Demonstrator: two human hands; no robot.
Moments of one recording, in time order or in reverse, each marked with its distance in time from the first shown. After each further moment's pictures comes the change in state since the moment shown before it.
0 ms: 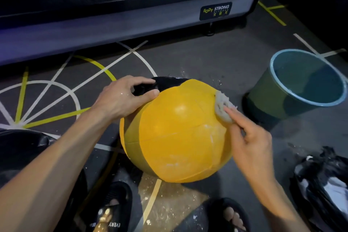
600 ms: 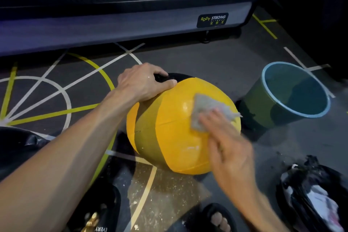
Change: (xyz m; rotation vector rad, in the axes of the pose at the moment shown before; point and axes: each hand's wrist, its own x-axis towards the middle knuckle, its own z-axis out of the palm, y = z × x) left_hand 0.049 0.050 0.008 0.172 0.046 -0.045; right_hand -0.011 -0.017 0.013 -0.114 -0.128 -0.405
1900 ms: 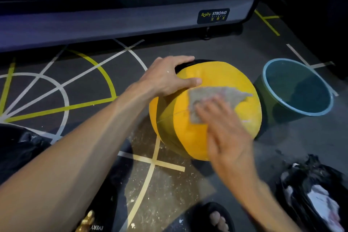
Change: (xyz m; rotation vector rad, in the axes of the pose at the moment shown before) left_hand 0.015 0.038 0.024 -0.329 -0.080 0.209; right_hand 0.017 0.015 -0.006 -0.104 -0.024 -0.165
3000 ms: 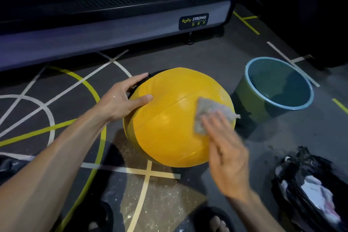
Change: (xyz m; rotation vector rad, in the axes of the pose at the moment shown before) left_hand -0.029 -0.058 -0.017 -0.223 -0.009 -0.065; right_hand -0.034 0.027 0.015 0.039 0.178 0.174
